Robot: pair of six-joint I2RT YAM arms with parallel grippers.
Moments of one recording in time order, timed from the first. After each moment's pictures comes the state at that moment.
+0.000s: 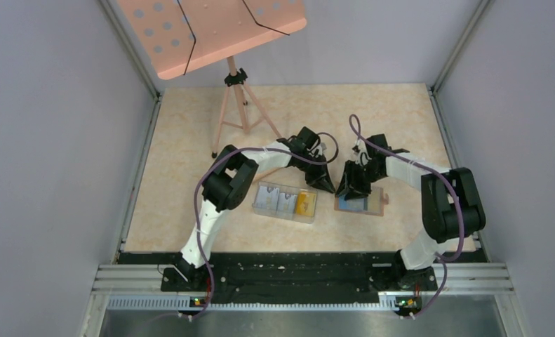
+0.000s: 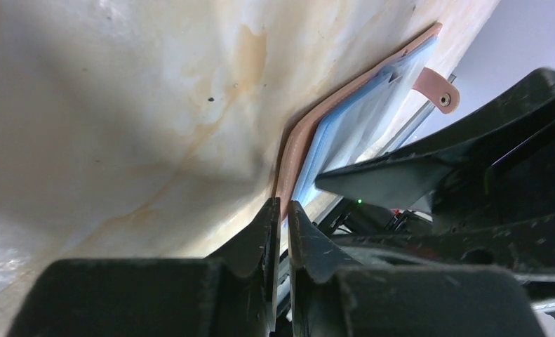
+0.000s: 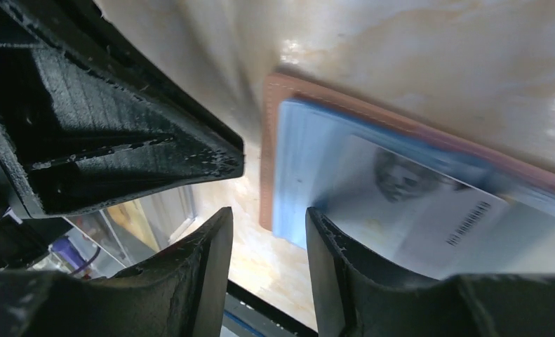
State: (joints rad) left arm -0.71 2.32 1.67 -0.37 0.72 -0.91; right arm 0.19 1.62 0.89 -0.54 -0.49 0.36
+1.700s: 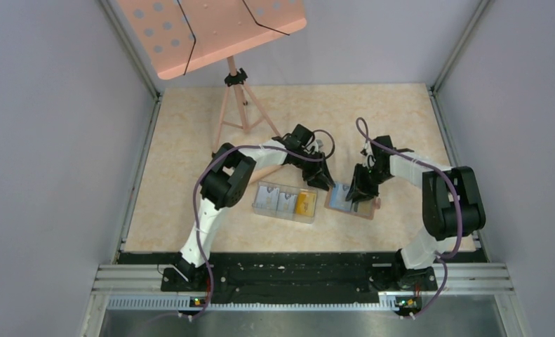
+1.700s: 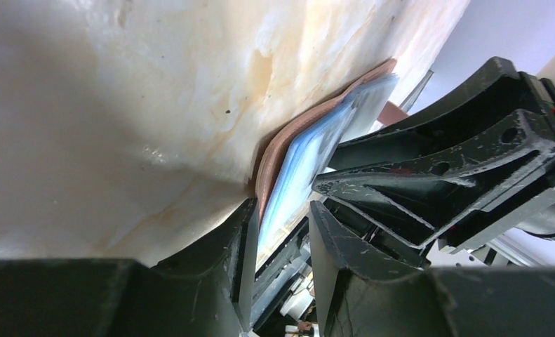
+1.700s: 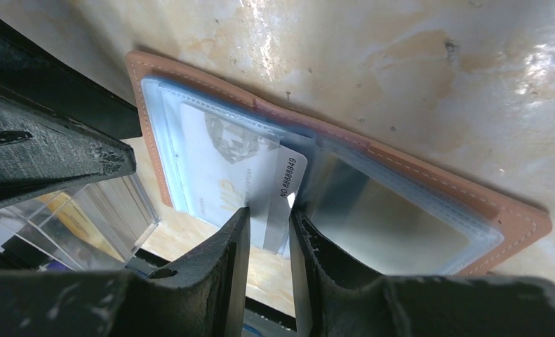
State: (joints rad) left arm -0.68 2.33 1.66 -0.33 0.79 -0.91; right arm 0.16 1.65 0.89 -0.60 -0.41 0.37
